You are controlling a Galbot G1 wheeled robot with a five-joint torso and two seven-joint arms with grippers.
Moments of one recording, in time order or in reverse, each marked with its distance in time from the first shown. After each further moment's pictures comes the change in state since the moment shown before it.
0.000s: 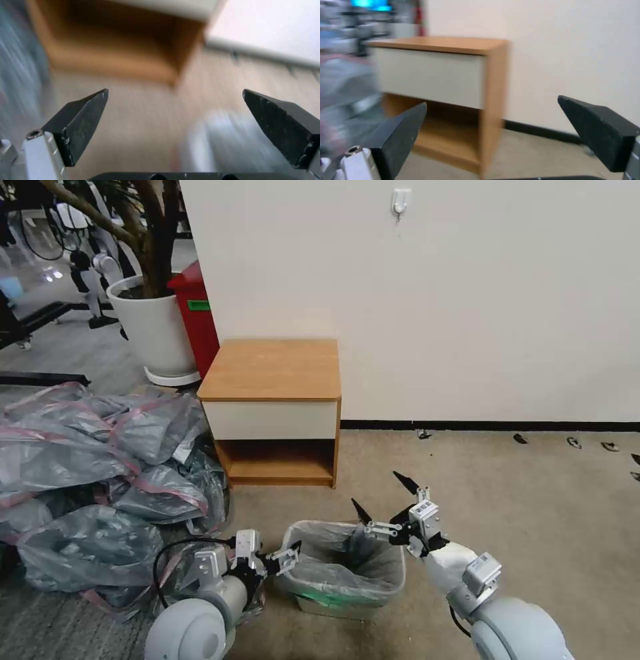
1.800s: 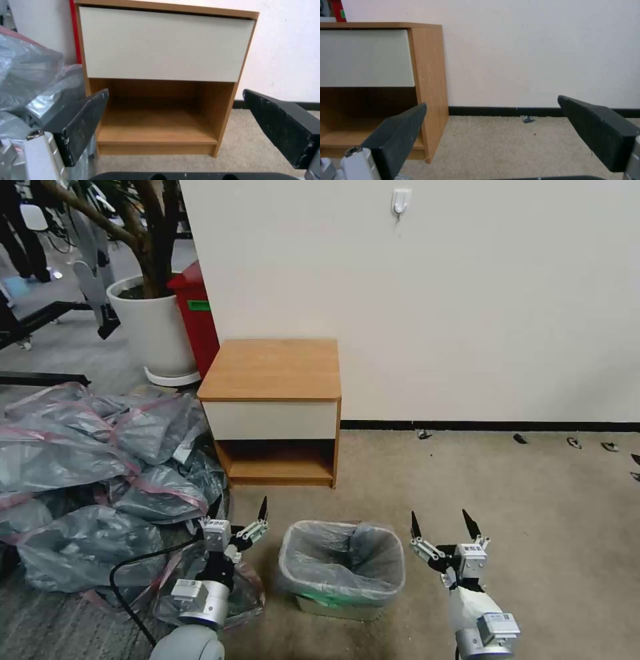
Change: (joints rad) left arm 0.022 -0.025 -0.050 0.136 0.199 -0.447 0.059; right arm -0.143 0.158 0.086 -0.153 -0.085 0.269 0.132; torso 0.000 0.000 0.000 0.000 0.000
